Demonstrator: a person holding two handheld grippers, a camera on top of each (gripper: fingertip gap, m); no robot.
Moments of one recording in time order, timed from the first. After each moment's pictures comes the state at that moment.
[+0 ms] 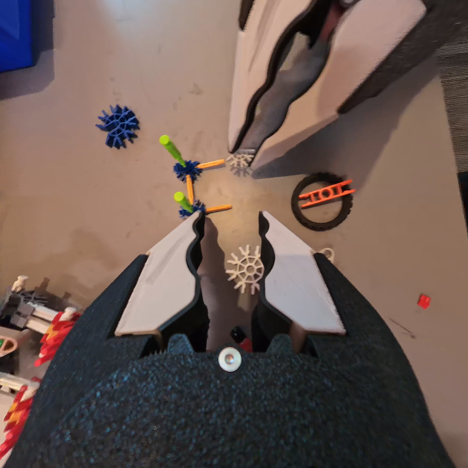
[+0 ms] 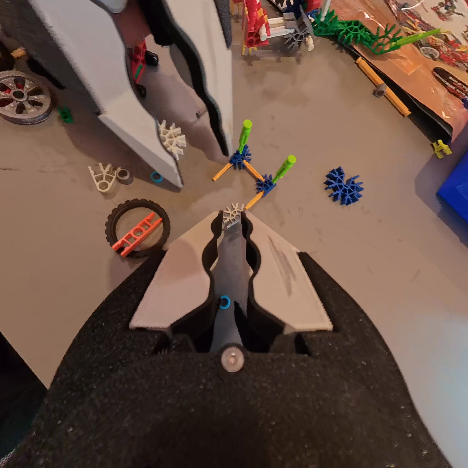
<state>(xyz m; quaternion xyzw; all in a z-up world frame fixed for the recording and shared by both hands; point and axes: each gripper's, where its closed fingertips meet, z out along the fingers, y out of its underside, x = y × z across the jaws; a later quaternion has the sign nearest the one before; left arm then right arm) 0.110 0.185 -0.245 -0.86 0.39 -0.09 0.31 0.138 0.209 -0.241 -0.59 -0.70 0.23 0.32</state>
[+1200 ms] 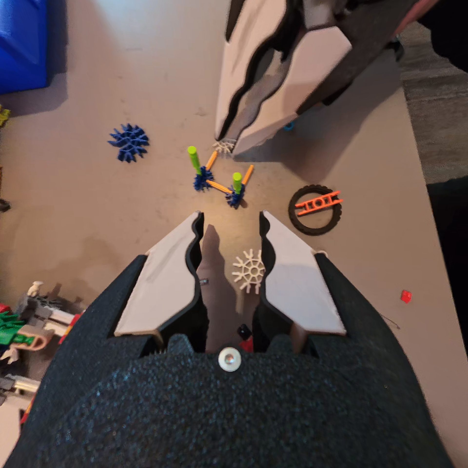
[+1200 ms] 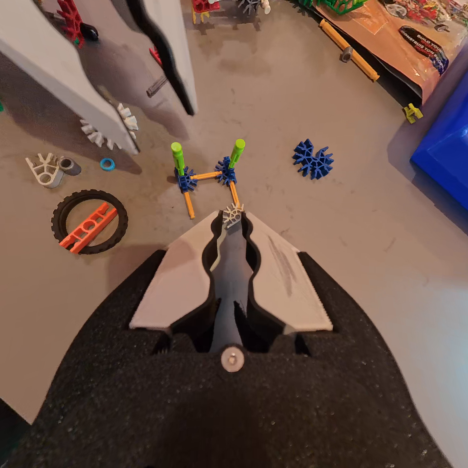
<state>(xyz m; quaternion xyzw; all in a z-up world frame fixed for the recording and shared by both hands) 0.109 0.190 -0.227 -0.86 0.38 -0.12 0.32 0.147 0.241 -0.248 -0.63 -0.68 0.20 0.32</state>
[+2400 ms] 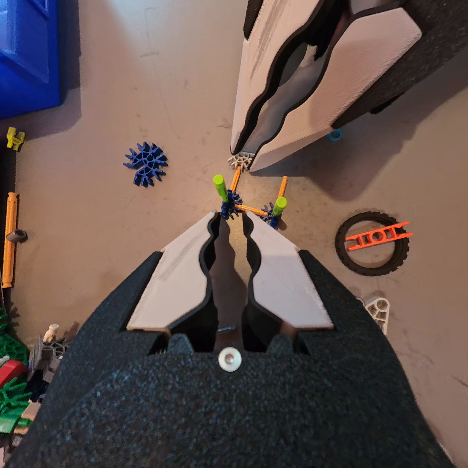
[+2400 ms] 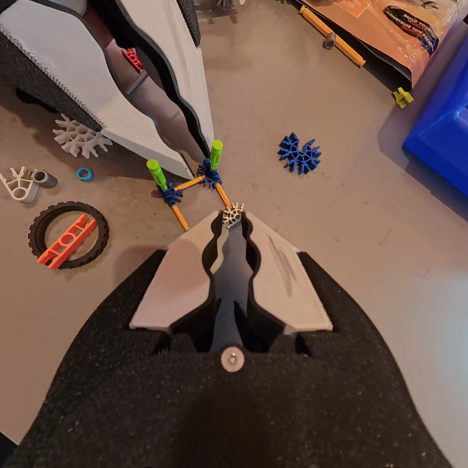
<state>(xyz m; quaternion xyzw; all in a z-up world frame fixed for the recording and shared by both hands) 0.115 0.230 -0.250 -0.85 0.40 -0.07 0.33 0.145 0.253 -0.251 -0.65 -0.66 0.20 0.32</state>
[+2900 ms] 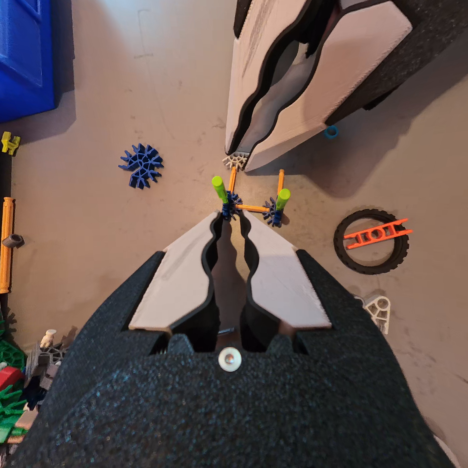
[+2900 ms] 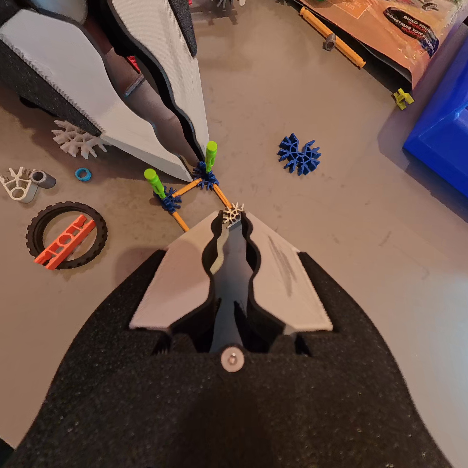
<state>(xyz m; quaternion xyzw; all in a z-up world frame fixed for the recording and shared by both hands) 0.117 0.229 -0.253 -0.85 0.41 -0.07 0.33 0.144 0.254 -0.251 -0.65 -0.66 0.20 0.32</state>
